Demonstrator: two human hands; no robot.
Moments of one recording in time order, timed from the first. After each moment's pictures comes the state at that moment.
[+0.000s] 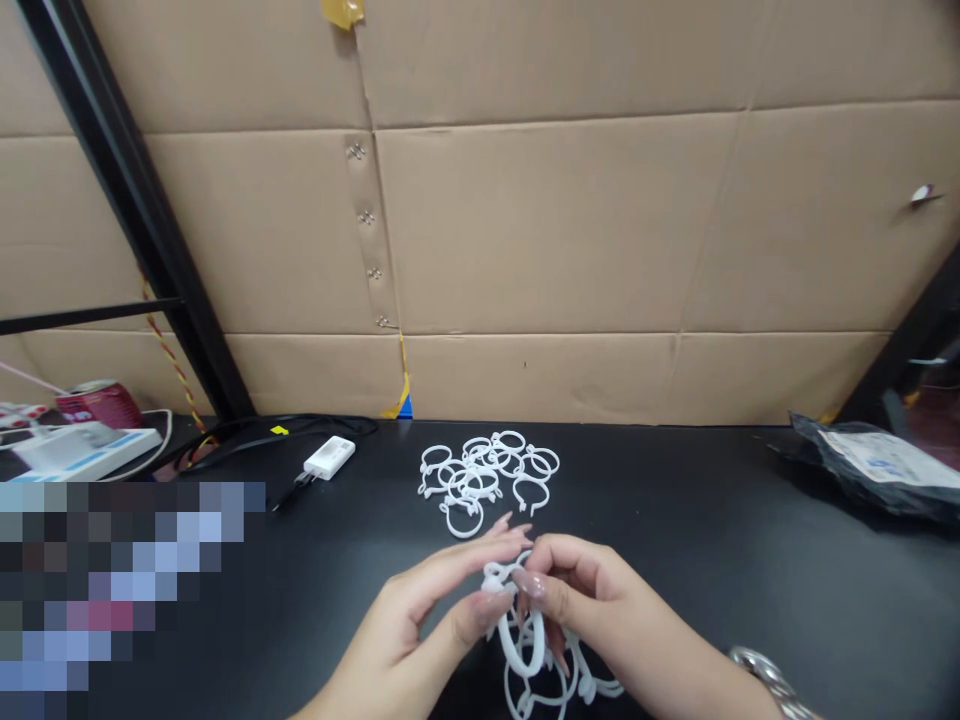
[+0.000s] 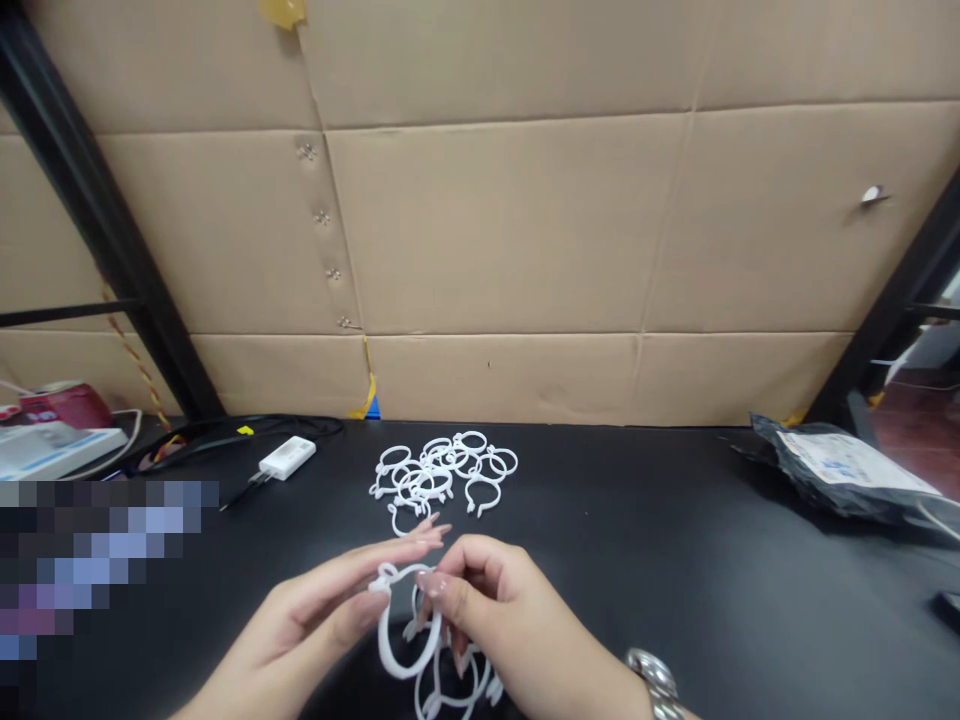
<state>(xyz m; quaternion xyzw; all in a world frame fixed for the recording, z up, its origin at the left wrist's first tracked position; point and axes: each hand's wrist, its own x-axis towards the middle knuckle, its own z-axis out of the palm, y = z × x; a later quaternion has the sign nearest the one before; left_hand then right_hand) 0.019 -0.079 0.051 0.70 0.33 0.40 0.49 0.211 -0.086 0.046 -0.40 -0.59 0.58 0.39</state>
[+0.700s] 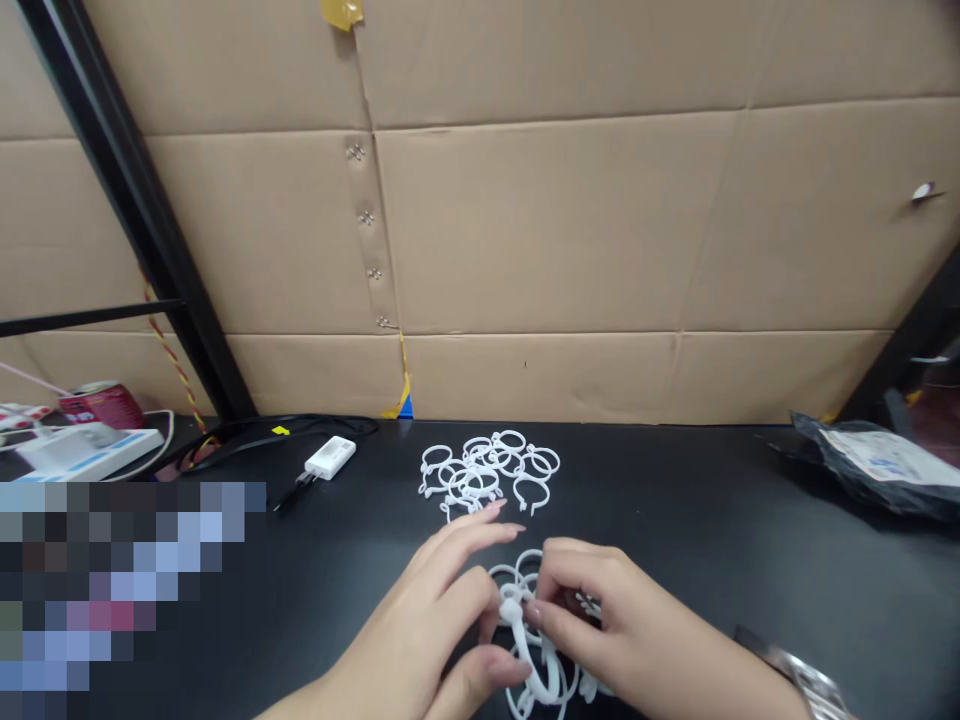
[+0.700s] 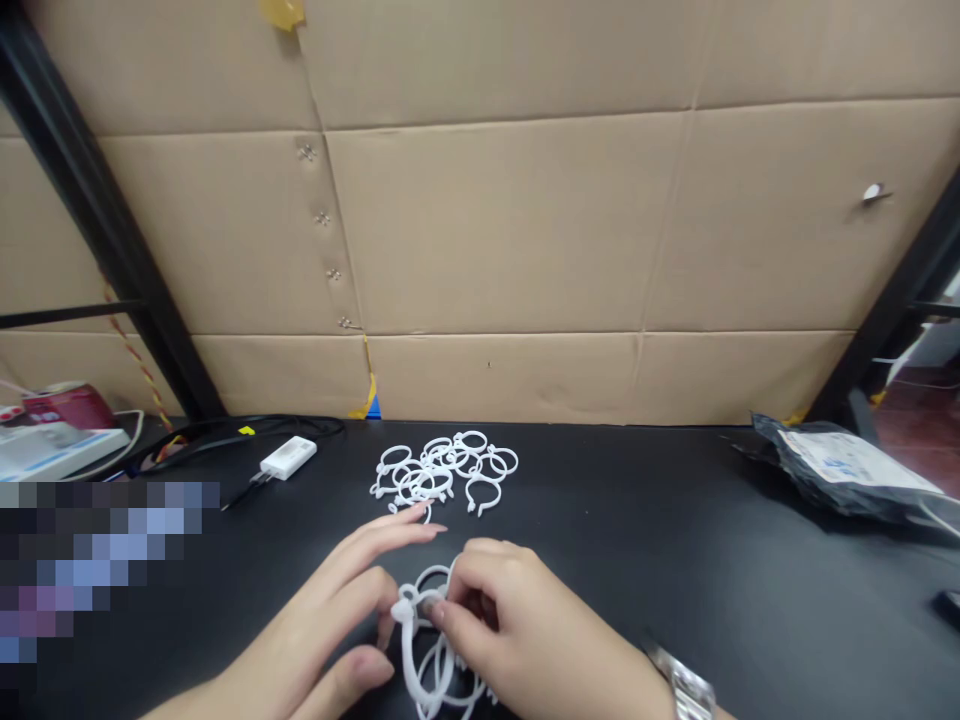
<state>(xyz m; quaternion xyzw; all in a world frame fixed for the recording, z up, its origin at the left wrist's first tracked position) 0.007 -0.066 0.040 0.90 0.22 0.33 0.18 0.219 -0.092 0.063 -0.49 -0.79 0.28 0.25</state>
